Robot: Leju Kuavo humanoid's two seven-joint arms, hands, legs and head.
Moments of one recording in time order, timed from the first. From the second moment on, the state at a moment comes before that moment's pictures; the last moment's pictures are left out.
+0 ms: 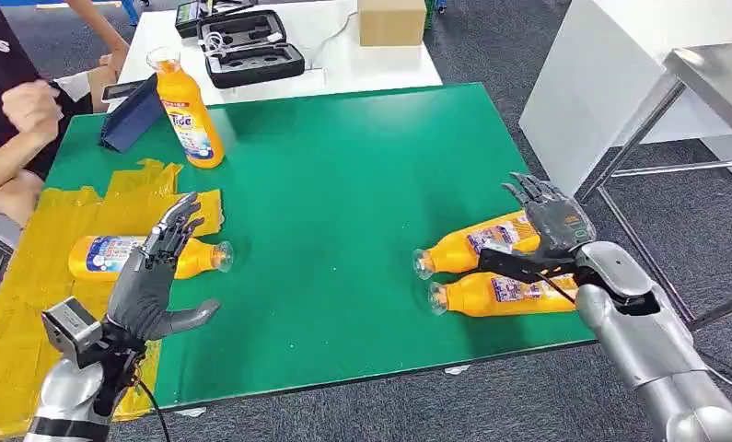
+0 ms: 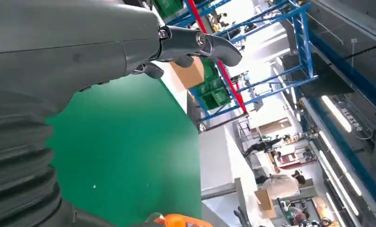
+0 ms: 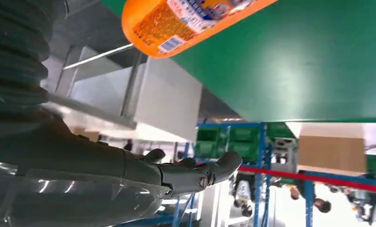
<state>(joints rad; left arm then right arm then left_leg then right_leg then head) -0.11 0.12 -0.11 -1.62 0.01 -0.22 -0.40 -0.46 -0.47 0.40 -1.19 0.93 -0.07 -0.15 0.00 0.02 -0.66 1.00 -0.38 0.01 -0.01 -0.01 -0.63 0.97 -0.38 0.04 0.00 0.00</state>
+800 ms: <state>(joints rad) -0.16 0.08 -0.14 -1.52 0.05 -0.22 -0.37 -0.64 -0.23 0.56 -0.69 1.14 -0.20 -0.10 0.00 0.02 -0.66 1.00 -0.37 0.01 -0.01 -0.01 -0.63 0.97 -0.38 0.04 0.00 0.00</state>
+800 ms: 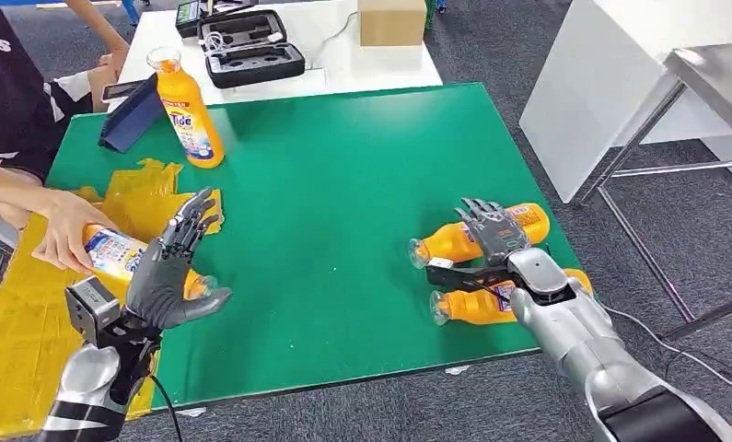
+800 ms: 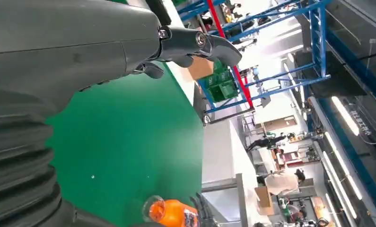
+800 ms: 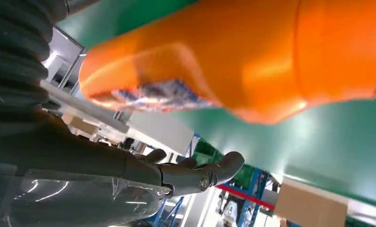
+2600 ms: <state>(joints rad) -0.19 0.08 -0.22 -1.50 0.00 -0.18 -0.29 -0.49 -0.07 0.24 -0.91 1.04 -0.69 -0.24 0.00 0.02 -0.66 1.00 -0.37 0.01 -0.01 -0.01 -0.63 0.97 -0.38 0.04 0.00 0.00</state>
